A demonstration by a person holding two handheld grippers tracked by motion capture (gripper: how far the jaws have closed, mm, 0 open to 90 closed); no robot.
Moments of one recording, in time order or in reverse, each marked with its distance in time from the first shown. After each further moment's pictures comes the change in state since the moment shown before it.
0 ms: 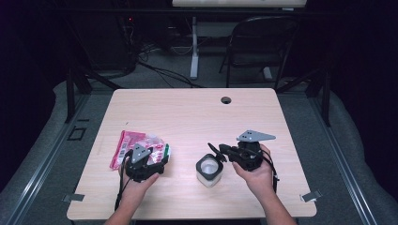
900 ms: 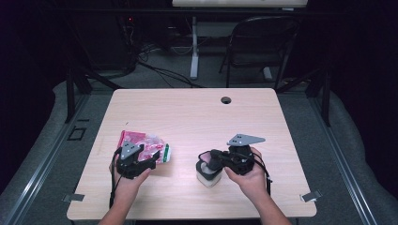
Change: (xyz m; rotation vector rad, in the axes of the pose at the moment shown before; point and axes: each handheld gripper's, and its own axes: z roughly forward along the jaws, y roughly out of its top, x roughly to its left) left arm 0.022 0.003 -0.012 -0.029 0.047 -0.072; right arm 0.017 -0.003 0.013 0.040 0.065 -0.034
